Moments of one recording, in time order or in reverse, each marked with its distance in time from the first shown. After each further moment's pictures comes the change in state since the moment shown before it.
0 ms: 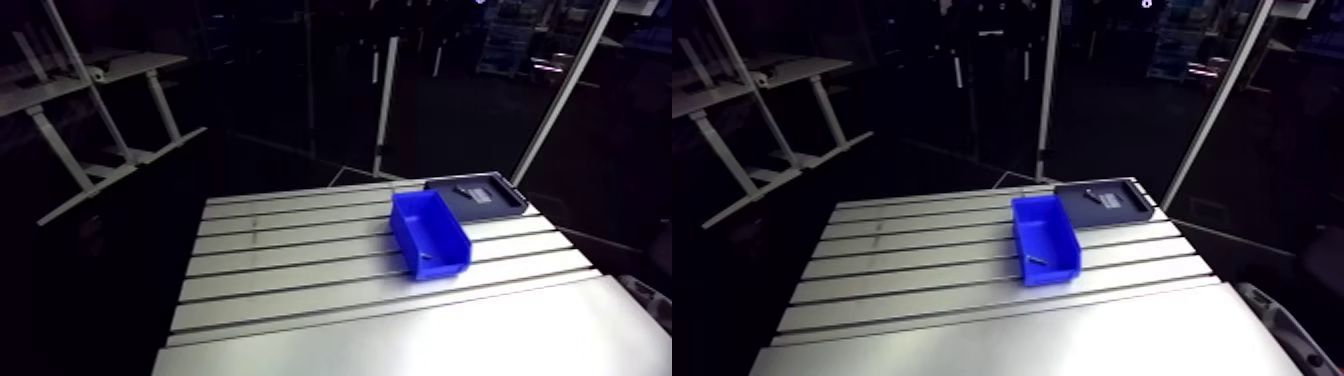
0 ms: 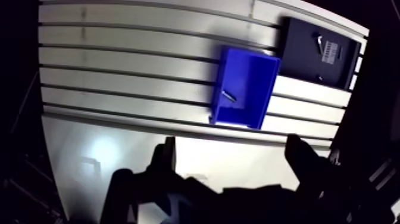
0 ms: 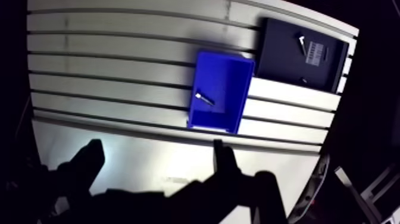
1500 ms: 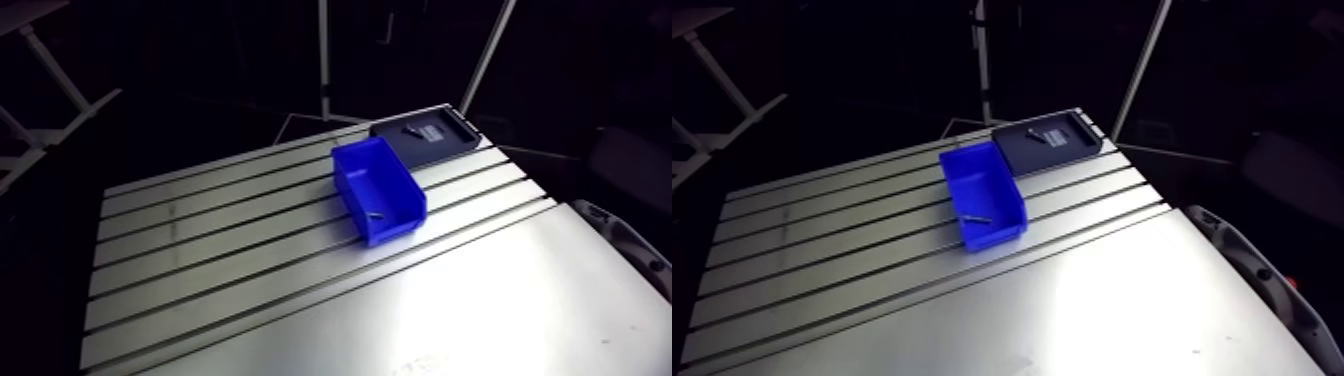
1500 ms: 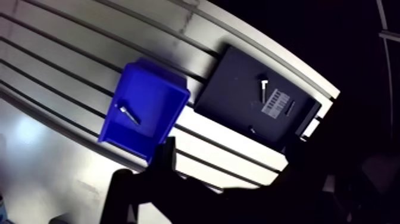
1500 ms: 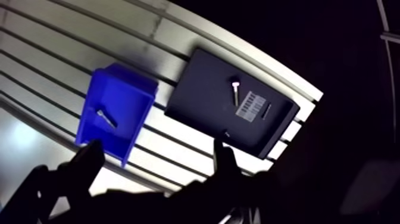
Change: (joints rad) arm -0.213 0.209 -0.054 -0.178 0.006 -0.546
